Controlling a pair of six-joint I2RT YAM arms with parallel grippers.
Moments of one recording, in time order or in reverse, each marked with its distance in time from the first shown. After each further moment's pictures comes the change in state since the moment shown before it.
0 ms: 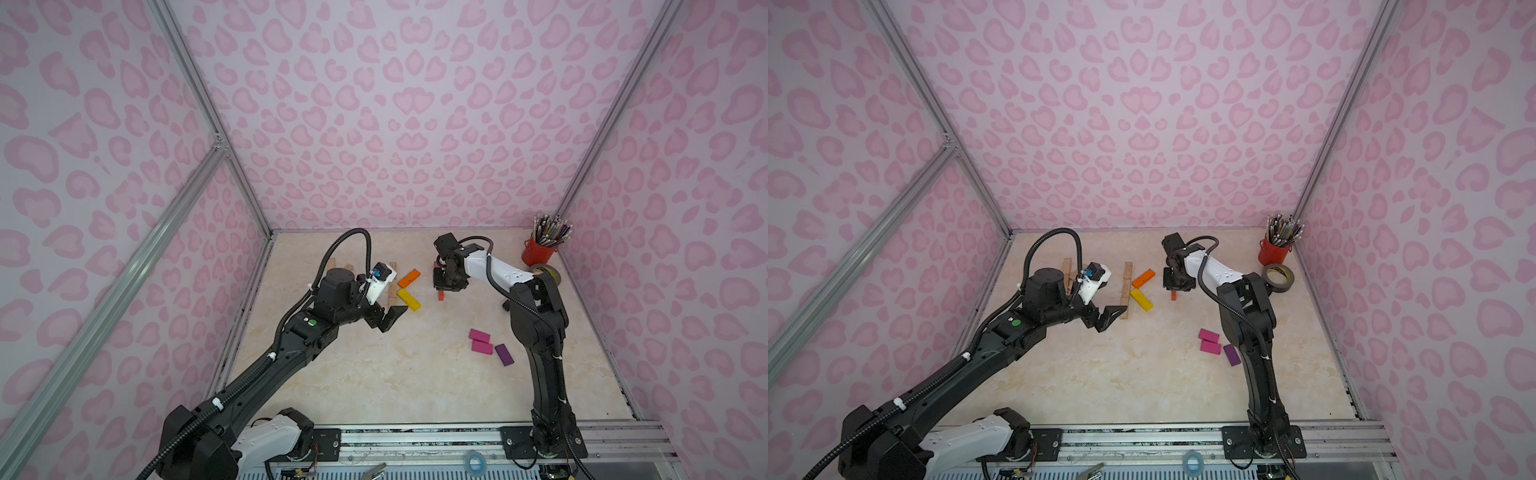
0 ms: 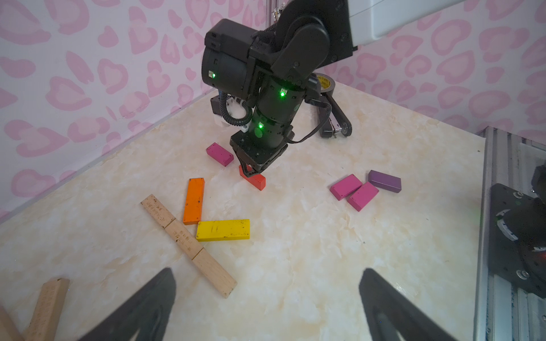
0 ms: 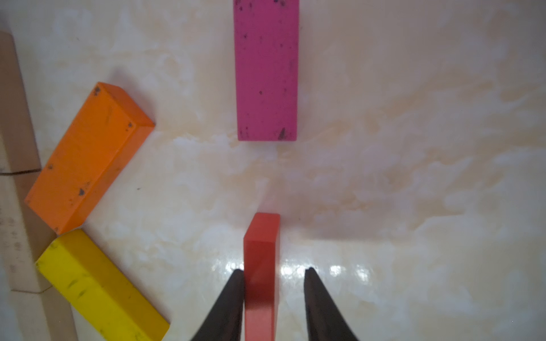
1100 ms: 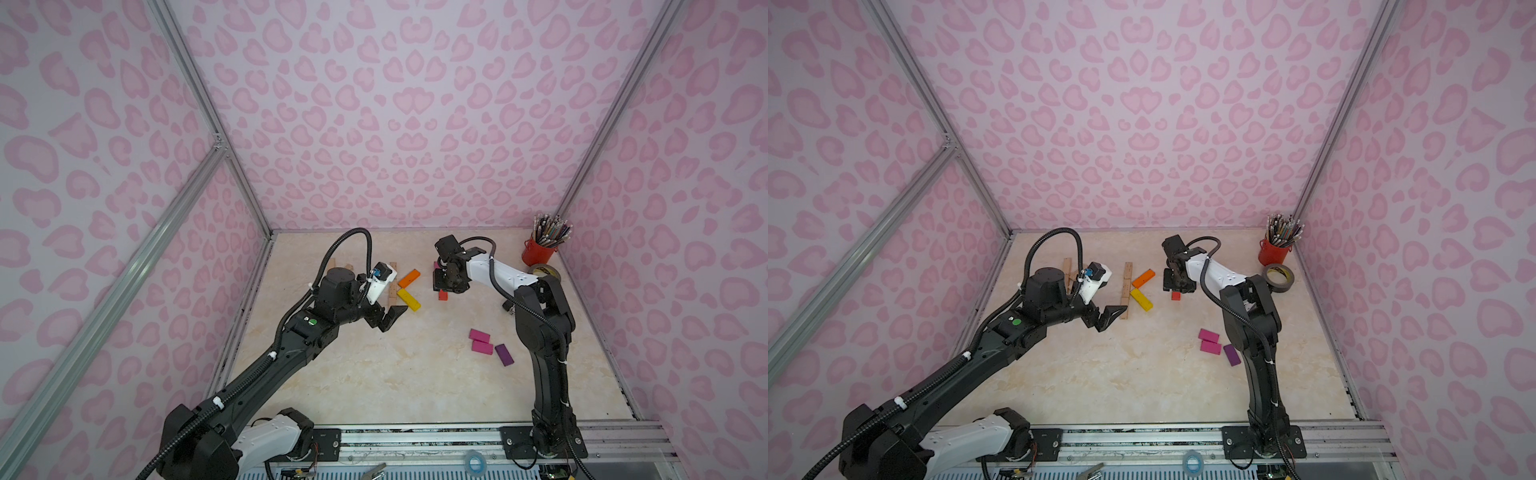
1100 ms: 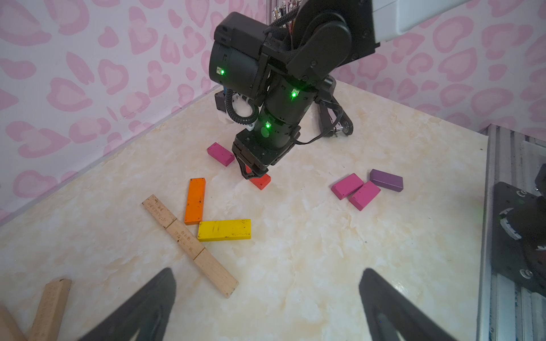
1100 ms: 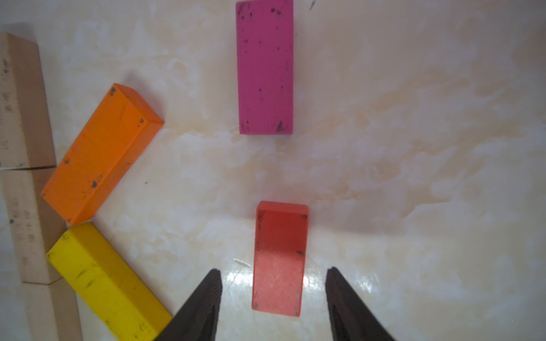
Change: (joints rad) left arm 0.002 0.005 0.005 -0.003 -0.003 0.014; right arm 0.014 -0.031 -0.063 0.062 0.046 0.019
